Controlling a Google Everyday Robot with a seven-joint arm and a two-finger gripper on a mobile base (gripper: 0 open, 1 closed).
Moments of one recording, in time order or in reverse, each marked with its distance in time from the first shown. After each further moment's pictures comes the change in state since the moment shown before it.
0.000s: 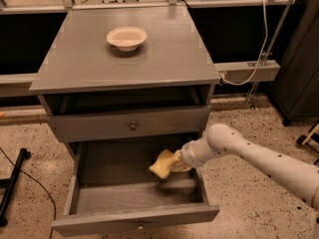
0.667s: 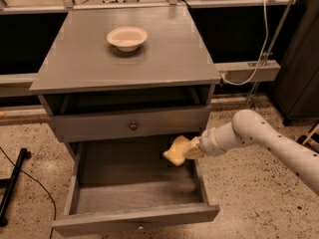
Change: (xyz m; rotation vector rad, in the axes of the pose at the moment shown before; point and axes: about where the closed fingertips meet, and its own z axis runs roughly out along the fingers) arm 0.016 -0.009 -0.093 0.060 0.064 -0.010
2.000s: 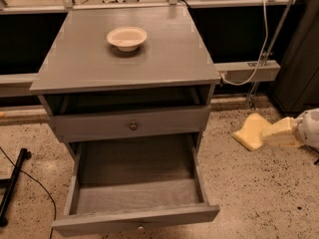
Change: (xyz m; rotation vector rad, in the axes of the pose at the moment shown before) arm -0.030 0.024 -0.291 0.123 0.119 0.006
